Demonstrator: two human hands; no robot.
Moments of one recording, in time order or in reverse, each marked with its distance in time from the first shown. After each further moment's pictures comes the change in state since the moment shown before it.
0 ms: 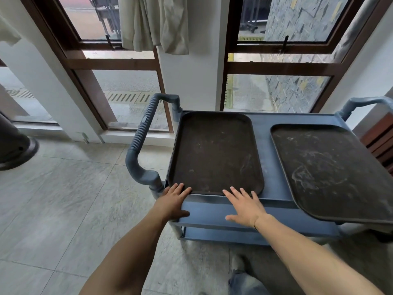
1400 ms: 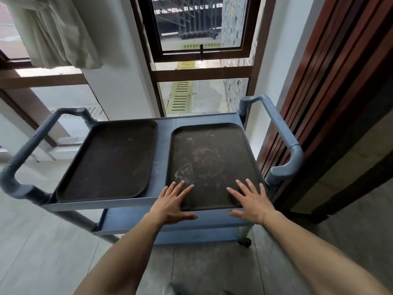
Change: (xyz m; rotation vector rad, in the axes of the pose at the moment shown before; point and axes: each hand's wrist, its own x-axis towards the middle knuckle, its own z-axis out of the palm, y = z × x) left_hand 0.074 0.400 -0.026 -0.043 0.085 0.142; right_hand -0.177 0.398 0.042 0.010 0.092 0.126
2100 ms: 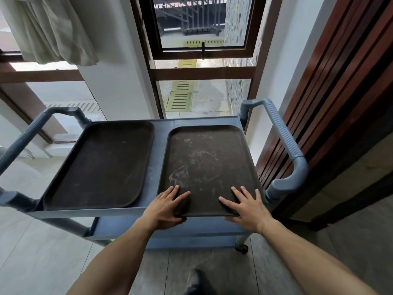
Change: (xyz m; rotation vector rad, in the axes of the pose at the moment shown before) left_hand 0.033 -0.019 -0.003 0.039 0.023 0.058; right_hand 0.031 0.012 -0.009 -0.050 0.008 -0.123
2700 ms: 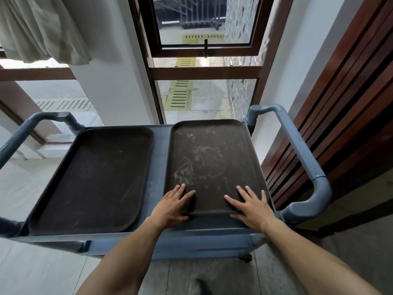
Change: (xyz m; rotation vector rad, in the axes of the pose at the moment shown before) left_hand 0.077 -0.030 -0.012 -0.031 0.007 0.011; right_hand 0.075 0.022 -0.015 -0.004 -0.023 0.067
